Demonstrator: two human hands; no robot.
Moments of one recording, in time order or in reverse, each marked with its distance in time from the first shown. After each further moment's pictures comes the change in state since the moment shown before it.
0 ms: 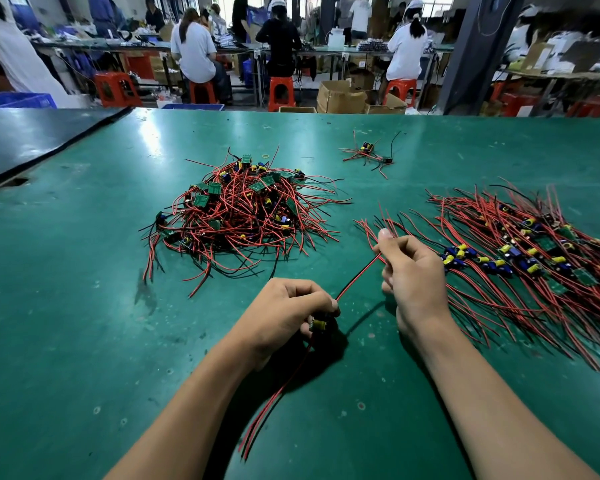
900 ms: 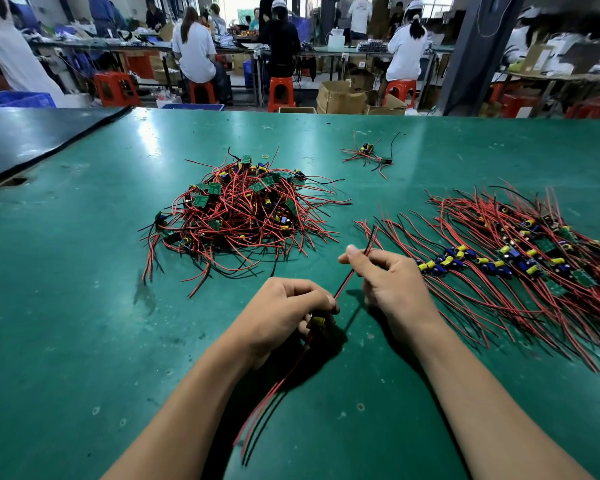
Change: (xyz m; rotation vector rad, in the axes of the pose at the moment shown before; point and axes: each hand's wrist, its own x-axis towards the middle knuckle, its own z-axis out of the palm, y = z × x) left_hand 0.001 -0.001 -0.001 -0.045 -0.020 -0.028; right_hand -0.016 -0.007 0.004 -0.157 -0.274 0.058
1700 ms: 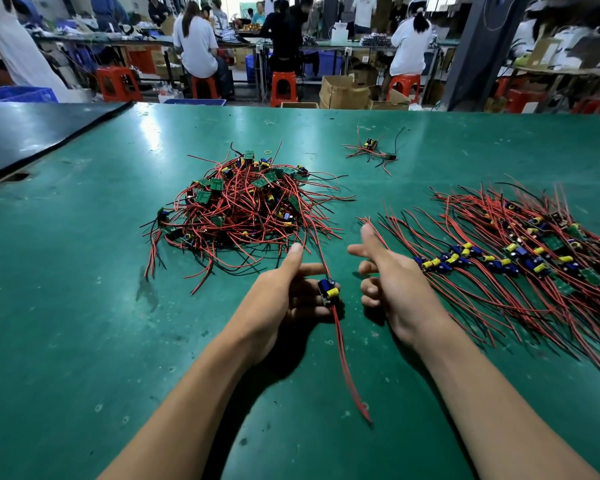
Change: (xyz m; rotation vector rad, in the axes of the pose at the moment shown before) left_hand 0.014 -0.002 -0.003 -0.351 0.147 -0.055; right_hand -0.002 -0.009 0.006 0.212 -0.014 0.250
